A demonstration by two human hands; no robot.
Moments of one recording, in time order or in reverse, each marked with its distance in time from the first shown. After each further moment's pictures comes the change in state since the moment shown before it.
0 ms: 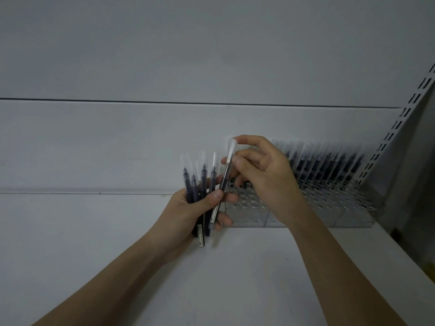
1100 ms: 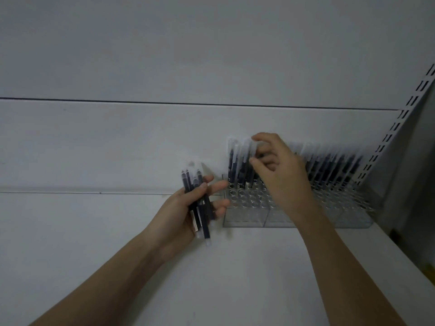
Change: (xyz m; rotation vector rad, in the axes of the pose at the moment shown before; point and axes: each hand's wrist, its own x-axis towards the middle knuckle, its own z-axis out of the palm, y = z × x) left_hand 0.002 0.007 -0.001 -0.346 0.078 -0.151; right_hand 0.011 0.025 -0.028 -0.522 0.197 -0.203
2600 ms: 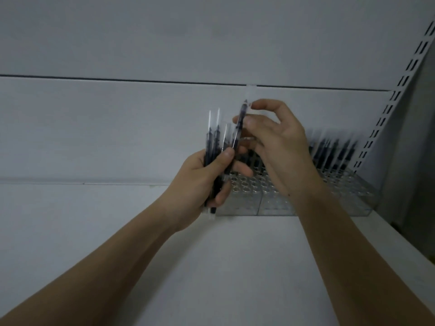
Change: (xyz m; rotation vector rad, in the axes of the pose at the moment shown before) left_hand 0.022 -0.018 0.023 0.508 -0.234 0.368; right_hand -0.005 -0.033 -0.005 0.720 -0.015 0.165
